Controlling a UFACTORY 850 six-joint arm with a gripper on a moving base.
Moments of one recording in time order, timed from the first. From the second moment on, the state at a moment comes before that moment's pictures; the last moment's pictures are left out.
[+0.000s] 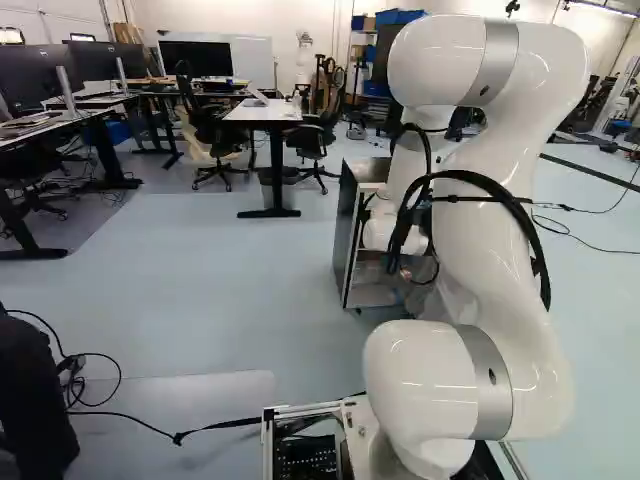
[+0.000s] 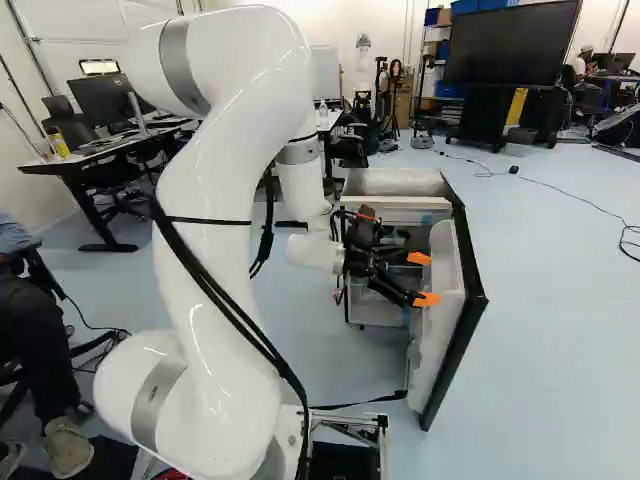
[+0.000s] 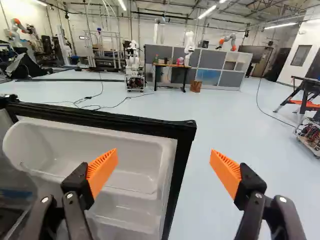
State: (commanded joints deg) arm -11.6 -30.7 -35.0 83.6 80.8 -7.8
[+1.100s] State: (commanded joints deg) arm -10.9 -28.0 -33.2 79.0 79.1 -7.4
